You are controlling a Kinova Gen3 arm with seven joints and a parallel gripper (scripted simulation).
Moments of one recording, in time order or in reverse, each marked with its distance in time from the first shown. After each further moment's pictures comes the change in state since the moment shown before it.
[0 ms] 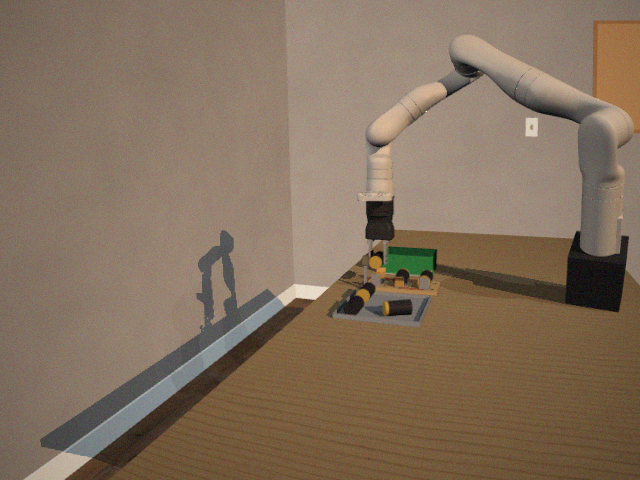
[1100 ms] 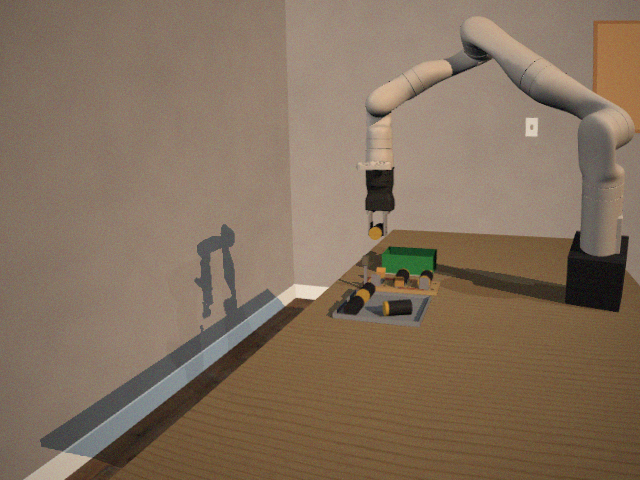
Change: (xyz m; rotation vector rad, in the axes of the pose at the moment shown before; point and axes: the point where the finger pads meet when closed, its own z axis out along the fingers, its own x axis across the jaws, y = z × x) arm 0.000 0.001 -0.079 -0.001 0.001 0.011
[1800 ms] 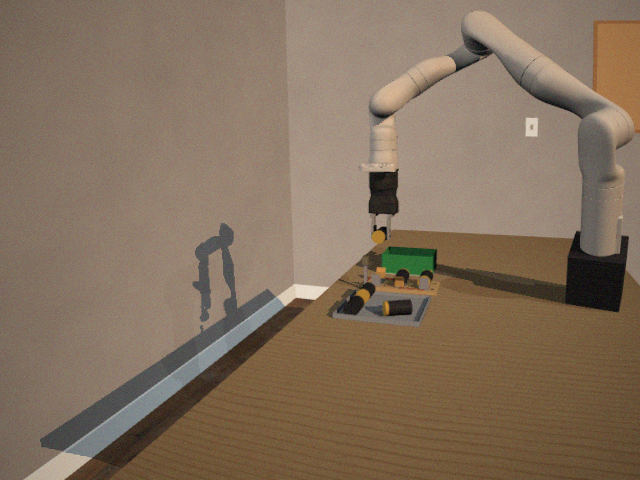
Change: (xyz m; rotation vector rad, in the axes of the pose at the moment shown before) arm -0.017 -0.031 0.002 0.006 0.002 0.015
